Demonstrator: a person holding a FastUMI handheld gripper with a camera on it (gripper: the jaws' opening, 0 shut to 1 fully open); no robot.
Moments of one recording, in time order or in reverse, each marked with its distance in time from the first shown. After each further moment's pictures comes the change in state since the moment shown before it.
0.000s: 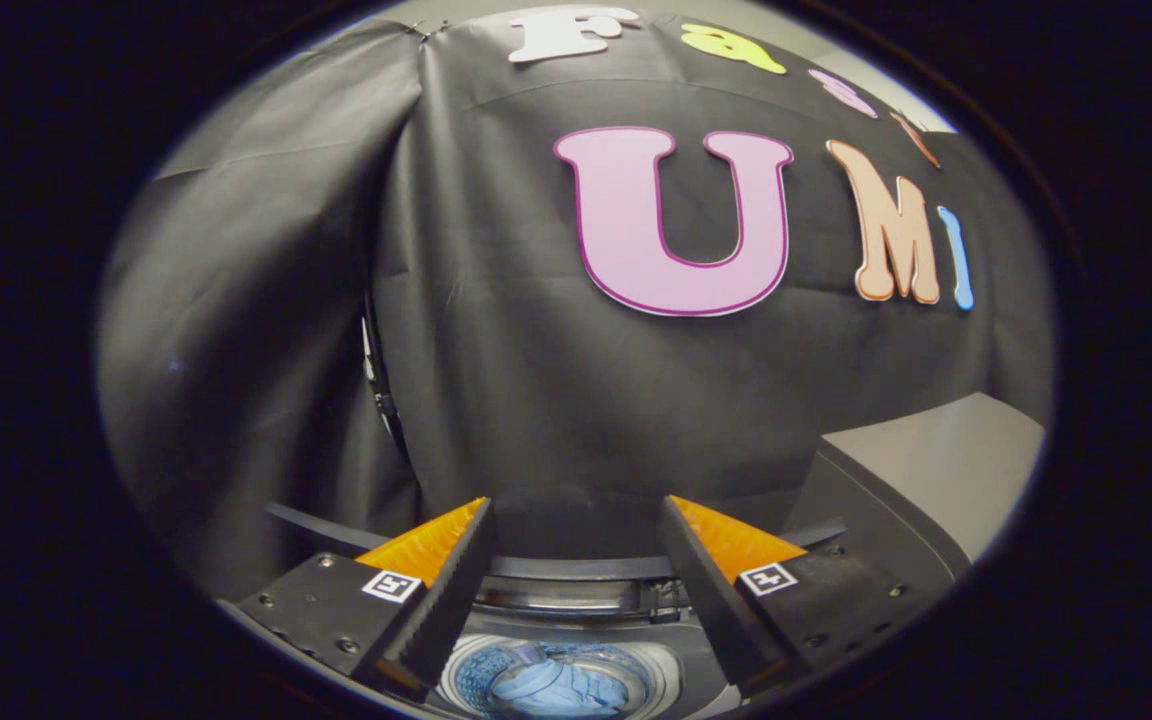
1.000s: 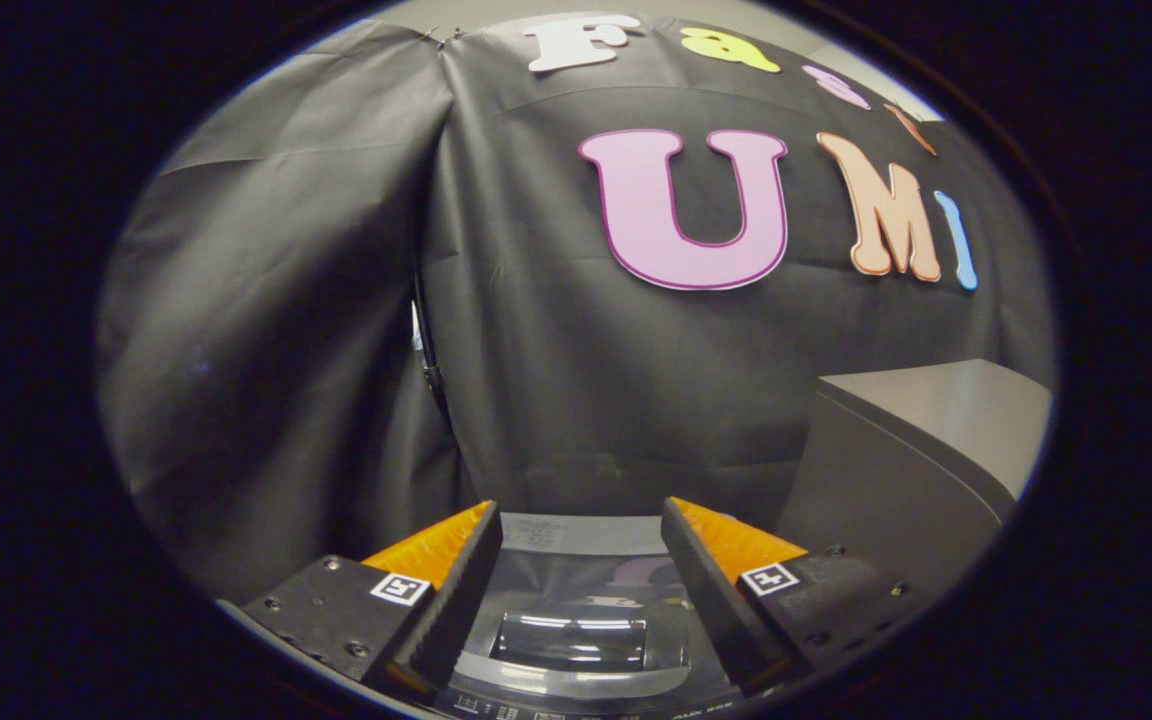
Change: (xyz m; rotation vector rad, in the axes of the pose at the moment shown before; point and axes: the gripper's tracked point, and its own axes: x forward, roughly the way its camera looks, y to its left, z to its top) arm -0.042 0.012 -0.040 0.006 0.004 0.066
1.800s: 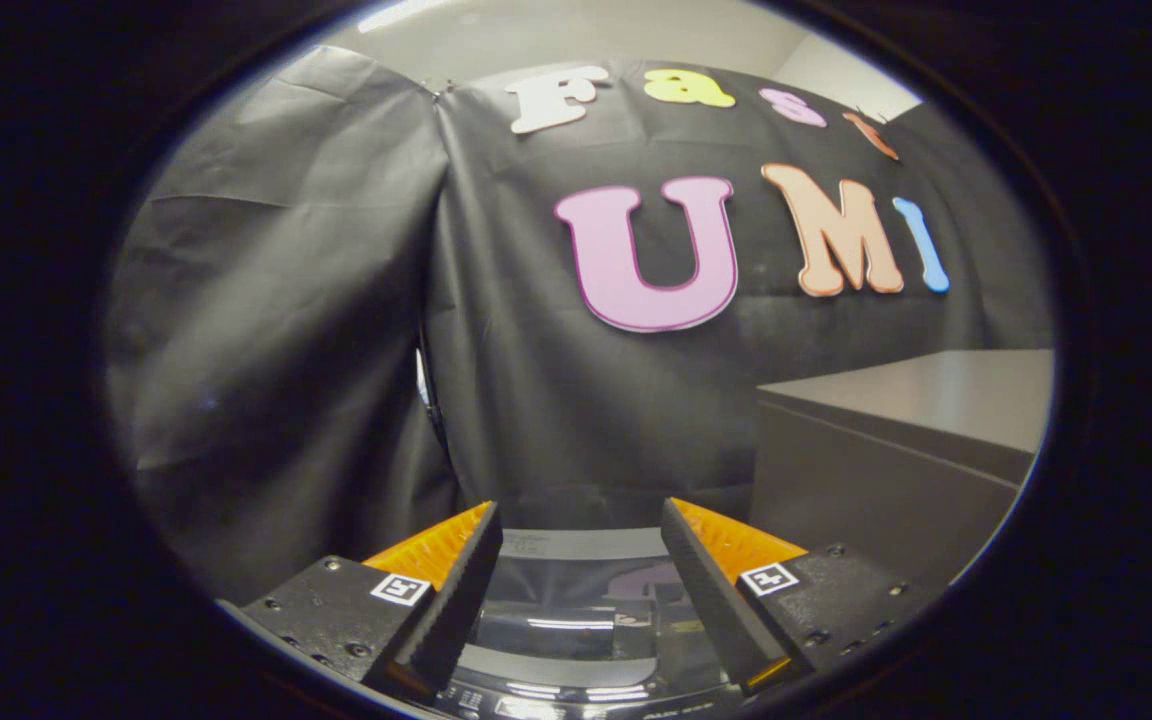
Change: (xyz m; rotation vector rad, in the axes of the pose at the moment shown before) arm -0.076 -0.023 0.005 0.024 -0.238 0.038
